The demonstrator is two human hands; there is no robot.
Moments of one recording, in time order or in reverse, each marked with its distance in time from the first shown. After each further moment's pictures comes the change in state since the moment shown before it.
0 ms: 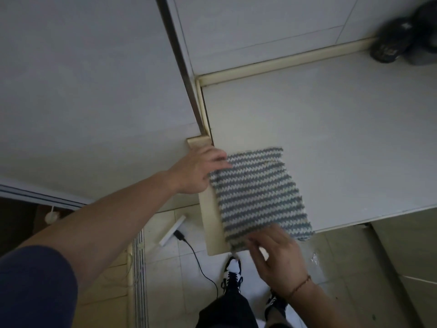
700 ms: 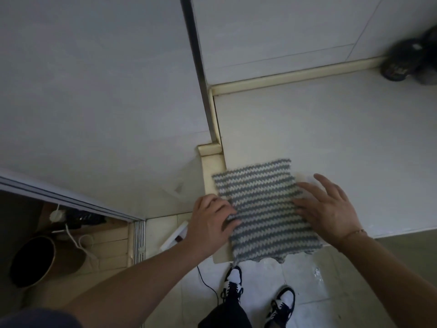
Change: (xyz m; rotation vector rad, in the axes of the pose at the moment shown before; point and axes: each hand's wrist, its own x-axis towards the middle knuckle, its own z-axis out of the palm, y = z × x) left_hand -0.057 0.090 0.069 -0.032 0.461 -0.343; right_hand 0.078 0.108 -0.064 -0.491 -0.206 -0.088
